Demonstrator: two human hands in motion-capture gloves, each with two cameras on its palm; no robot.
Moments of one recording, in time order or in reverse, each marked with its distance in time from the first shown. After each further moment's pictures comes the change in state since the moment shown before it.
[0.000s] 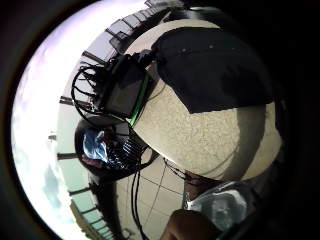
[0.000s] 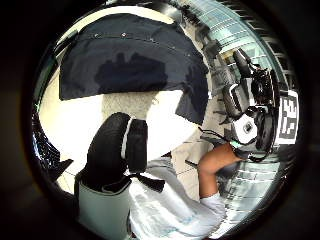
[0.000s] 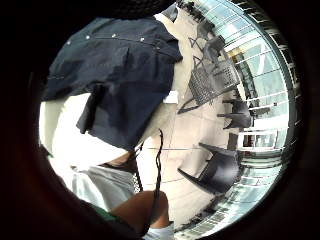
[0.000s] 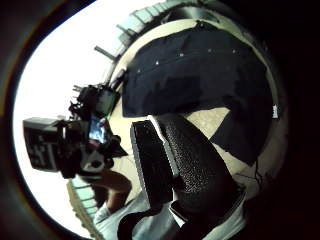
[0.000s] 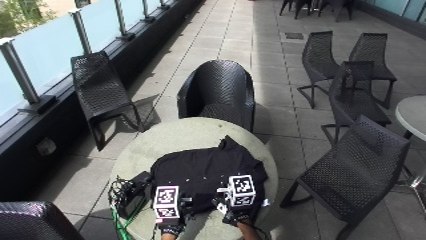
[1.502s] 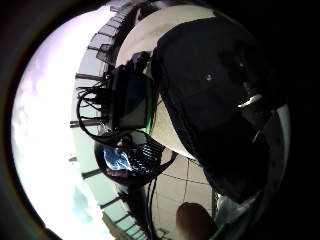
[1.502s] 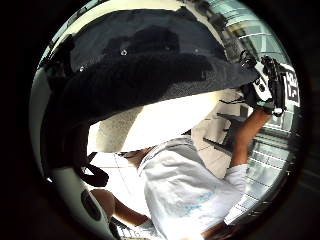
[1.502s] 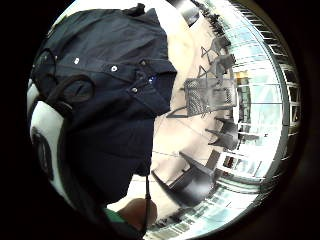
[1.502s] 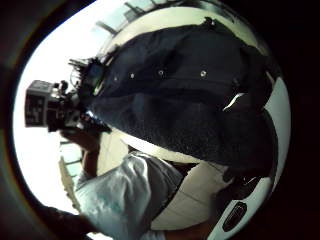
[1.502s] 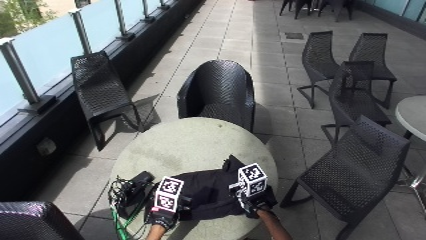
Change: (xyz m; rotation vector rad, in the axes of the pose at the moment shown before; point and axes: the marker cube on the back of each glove) left arm -0.020 -0.021 -0.013 -0.153 -0.207 0.198; right arm 0.090 -0.033 0.000 -0.144 0.079 -0.234
